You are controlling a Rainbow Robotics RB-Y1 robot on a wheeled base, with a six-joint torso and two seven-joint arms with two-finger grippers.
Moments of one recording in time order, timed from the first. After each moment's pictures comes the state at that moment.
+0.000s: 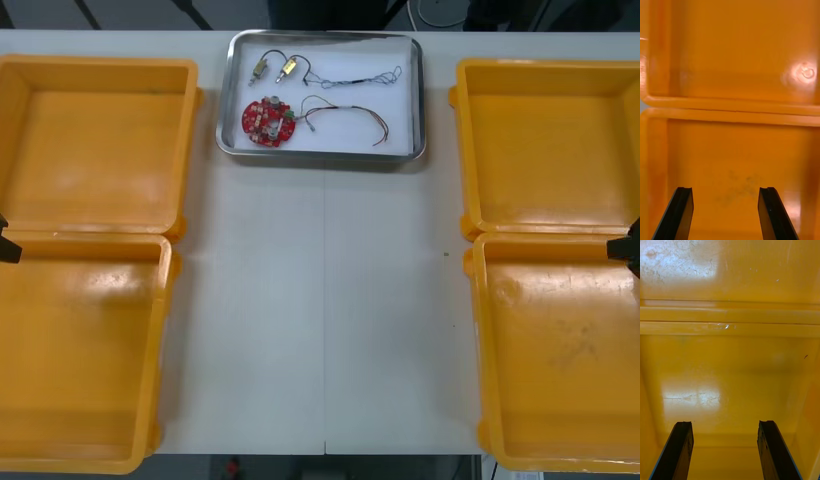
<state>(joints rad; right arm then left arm) -0.14 -0.59 -0.44 -2.41 -0.75 1.92 1.37 -0.21 0.89 0.32 -2.07 0.94 1.91 -1.27</state>
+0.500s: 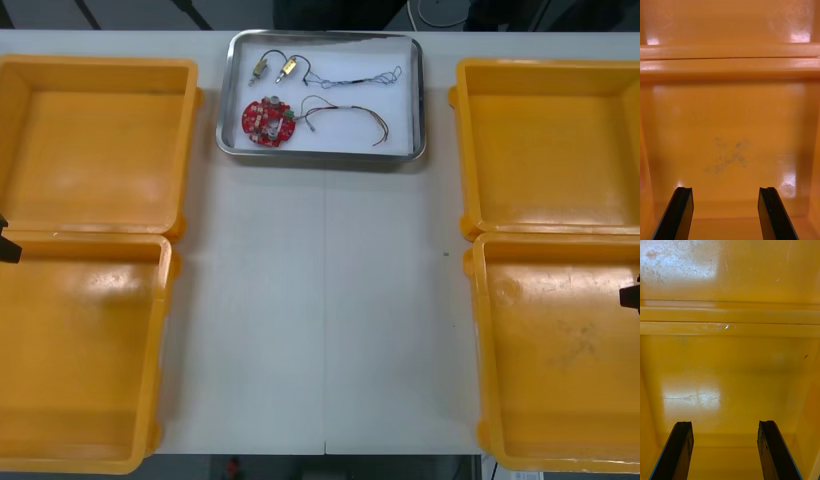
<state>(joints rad) 0.01 -0.59 -0.45 -2.41 -0.74 1.92 1.36 -0.21 0.89 0.32 -2.07 0.94 1.91 -1.27</state>
